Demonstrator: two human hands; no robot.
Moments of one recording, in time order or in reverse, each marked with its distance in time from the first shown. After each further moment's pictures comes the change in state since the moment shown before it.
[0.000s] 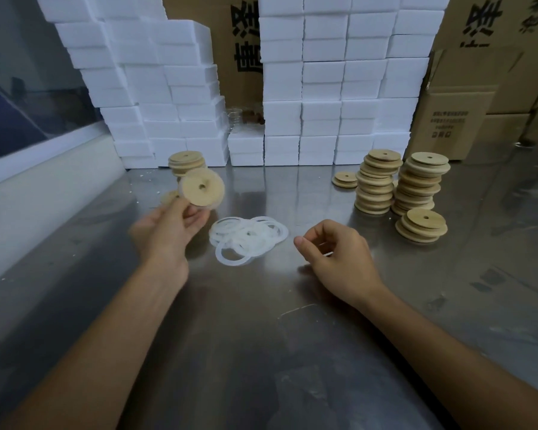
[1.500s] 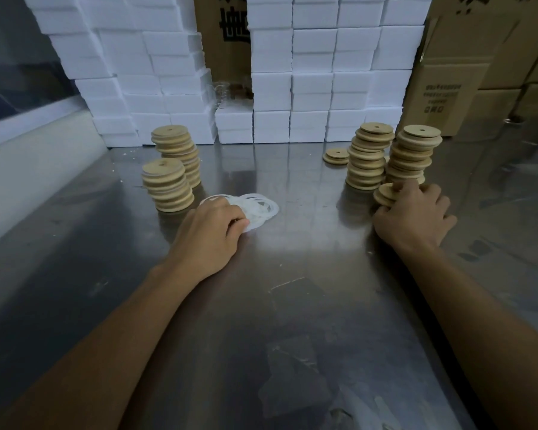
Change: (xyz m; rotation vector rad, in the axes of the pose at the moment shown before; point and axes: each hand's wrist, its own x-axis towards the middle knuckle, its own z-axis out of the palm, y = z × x) left_hand -0.012 -0.042 -0.007 1.352 -0.710 0.919; right_hand 0.029 0.038 -0.068 -0.778 0.309 0.453
